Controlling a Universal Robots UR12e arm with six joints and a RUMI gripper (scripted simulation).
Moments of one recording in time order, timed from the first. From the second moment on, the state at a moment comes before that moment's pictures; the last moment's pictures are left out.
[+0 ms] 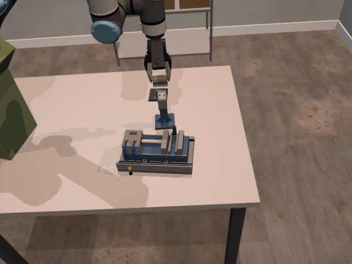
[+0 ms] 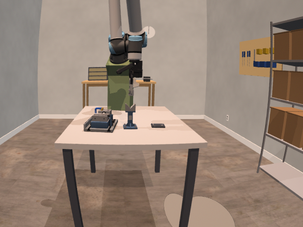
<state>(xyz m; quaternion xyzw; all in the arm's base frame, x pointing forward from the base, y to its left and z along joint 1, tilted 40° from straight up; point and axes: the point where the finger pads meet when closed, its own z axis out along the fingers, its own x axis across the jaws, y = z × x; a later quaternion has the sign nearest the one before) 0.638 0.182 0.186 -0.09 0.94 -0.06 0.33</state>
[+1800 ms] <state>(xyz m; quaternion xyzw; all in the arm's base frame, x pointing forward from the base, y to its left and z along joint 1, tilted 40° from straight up) 0.637 0.184 0.186 -0.06 0.92 -0.16 0.34</state>
